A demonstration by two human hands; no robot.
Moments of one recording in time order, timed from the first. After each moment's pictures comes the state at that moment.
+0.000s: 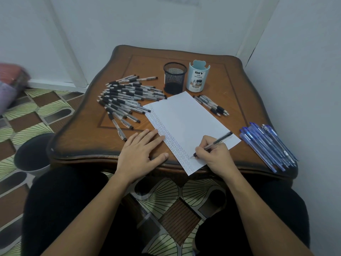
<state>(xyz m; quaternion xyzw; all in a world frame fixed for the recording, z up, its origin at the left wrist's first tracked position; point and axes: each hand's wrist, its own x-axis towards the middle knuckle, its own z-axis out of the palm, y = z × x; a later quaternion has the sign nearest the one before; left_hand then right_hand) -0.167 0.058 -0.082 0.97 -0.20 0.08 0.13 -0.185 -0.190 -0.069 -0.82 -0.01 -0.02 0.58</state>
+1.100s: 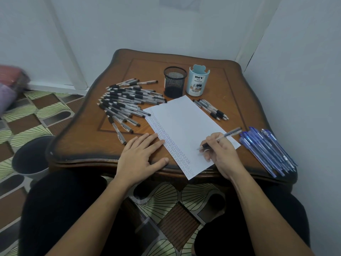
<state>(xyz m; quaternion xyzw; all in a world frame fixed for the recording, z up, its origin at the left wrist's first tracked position) -0.166 0.059 -0.083 0.96 -0.20 0.10 0.14 -0.176 -0.199 -0.049 -0.65 0.08 0.02 0.75</state>
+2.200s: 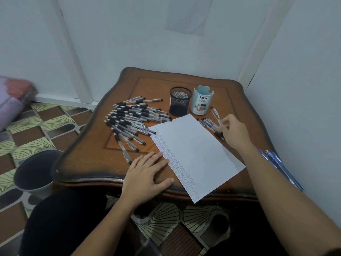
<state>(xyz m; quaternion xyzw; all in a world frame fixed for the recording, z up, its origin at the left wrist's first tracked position) -0.162 0.060 -0.083 0.96 -0.19 0.09 0.19 -0.063 -0.235 -0.002 -0.94 0.12 -0.08 0.30</state>
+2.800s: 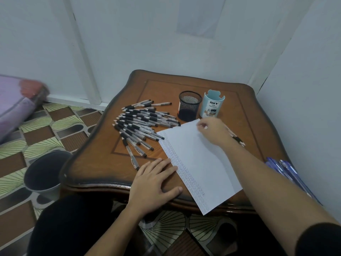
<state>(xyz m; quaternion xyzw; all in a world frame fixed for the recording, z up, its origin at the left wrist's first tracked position) -0.161 0.059 -0.083 0.95 -0.18 0.10 0.21 -0.009 -0.171 -0.008 -0.98 -0.05 -0.05 0.19</state>
